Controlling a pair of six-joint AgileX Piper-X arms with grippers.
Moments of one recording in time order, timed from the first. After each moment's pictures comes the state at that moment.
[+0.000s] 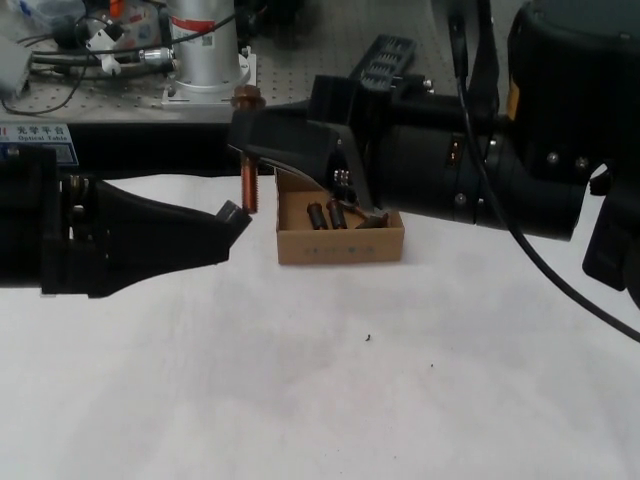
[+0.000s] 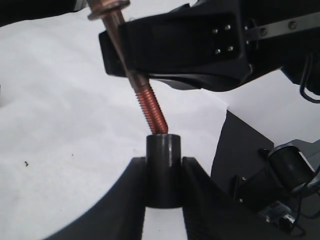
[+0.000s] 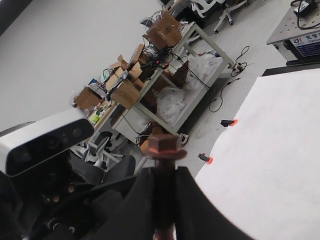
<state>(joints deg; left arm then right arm) -15.3 56.3 -45.6 14.8 56.2 -3.2 48.9 76.6 -50.3 -16.8 -24.2 47.0</state>
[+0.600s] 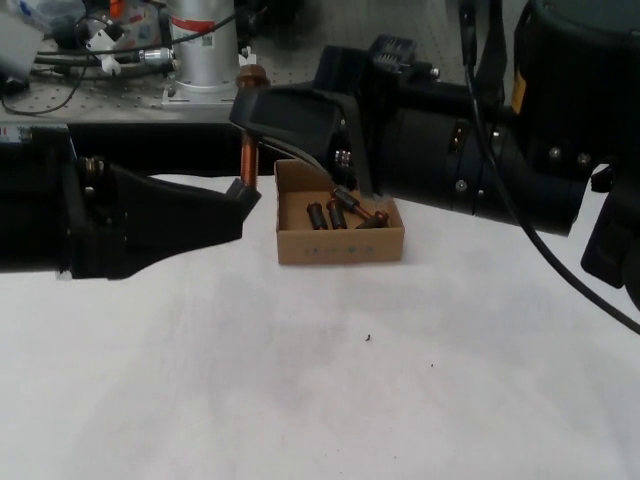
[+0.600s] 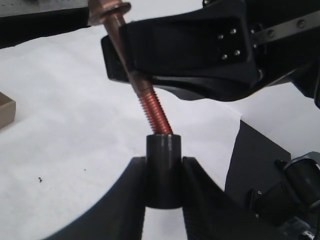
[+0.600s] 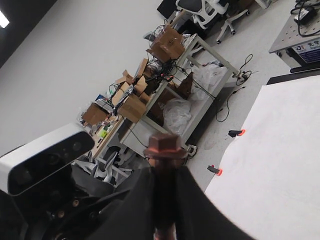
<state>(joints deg) -17.1 56.3 -45.6 10.3 51.6 -5.6 49.2 76.6 -50.3 -19.6 -22.0 51.3</state>
